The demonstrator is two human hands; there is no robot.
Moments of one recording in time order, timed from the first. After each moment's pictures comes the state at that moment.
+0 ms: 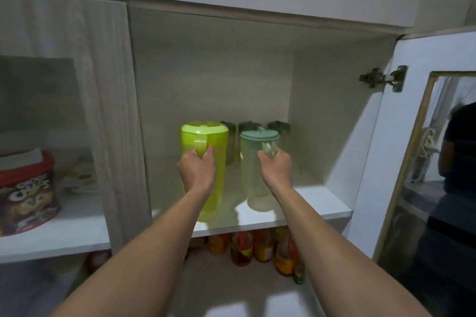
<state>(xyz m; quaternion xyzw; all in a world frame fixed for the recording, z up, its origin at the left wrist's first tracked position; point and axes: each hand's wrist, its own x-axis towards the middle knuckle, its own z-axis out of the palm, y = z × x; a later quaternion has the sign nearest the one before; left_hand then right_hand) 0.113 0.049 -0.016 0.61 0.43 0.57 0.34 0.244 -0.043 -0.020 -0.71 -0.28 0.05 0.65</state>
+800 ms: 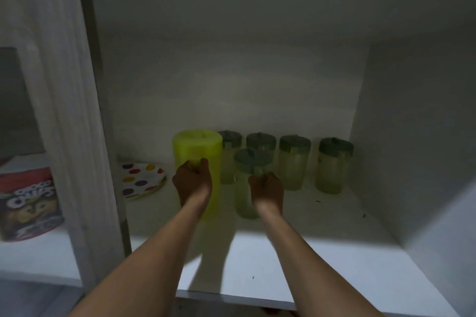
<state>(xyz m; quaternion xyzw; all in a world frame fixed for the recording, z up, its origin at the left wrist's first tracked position) 0.171 0.197 -0.049 0.53 0.54 0.60 0.25 0.317 0.150 -0.079 -0.71 -0.38 0.14 0.58</state>
